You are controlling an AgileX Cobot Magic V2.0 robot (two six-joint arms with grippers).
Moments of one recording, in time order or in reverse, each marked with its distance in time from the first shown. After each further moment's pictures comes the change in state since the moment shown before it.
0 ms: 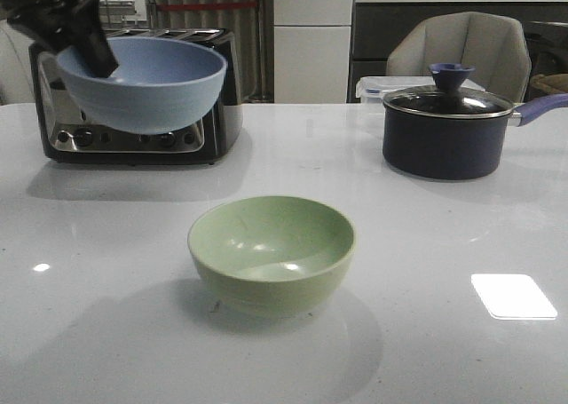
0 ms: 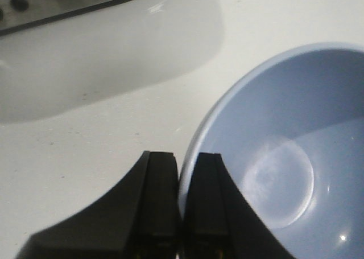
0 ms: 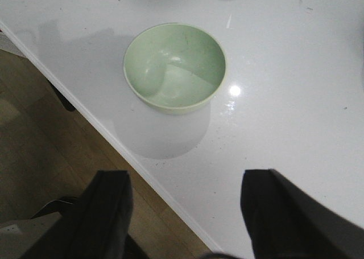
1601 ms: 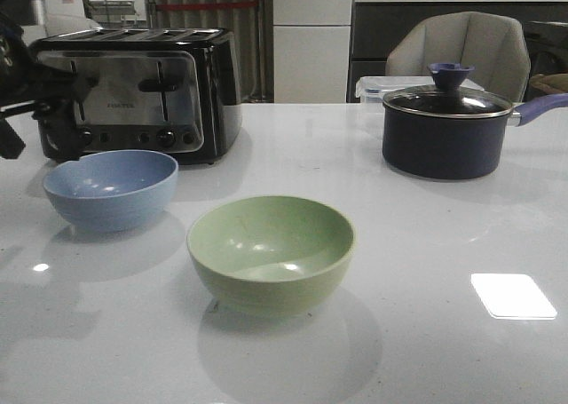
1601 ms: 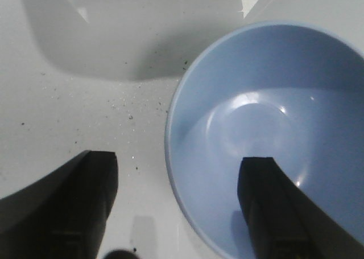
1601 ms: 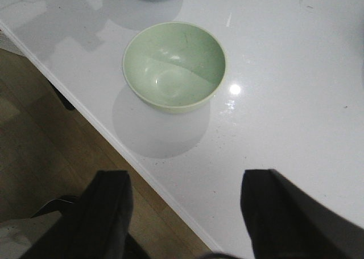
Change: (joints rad) left arm 0.170 0.126 0.227 0.031 -0.332 -0.072; right arm 0.000 0.000 0.000 0.000 0.000 0.002
